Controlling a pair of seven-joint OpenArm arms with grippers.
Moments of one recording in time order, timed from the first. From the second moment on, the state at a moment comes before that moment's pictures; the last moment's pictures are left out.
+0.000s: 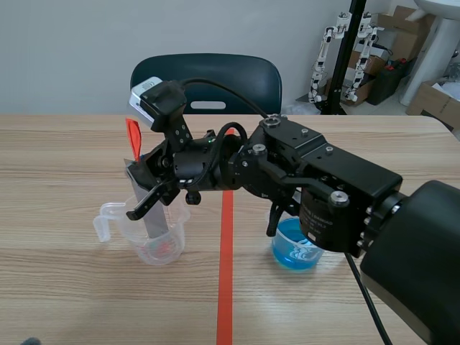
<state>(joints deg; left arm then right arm) 35.6 -18.9 -2.2 54.5 4.4 -17.6 -89.0 22.6 5.4 -42.6 68.1 18.8 34.1 -9.9</state>
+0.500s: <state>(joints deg) 35.6 -18.9 -2.2 54.5 4.4 -17.6 -89.0 22.4 7.2 -42.5 77.6 16.8 37.3 -14.9</state>
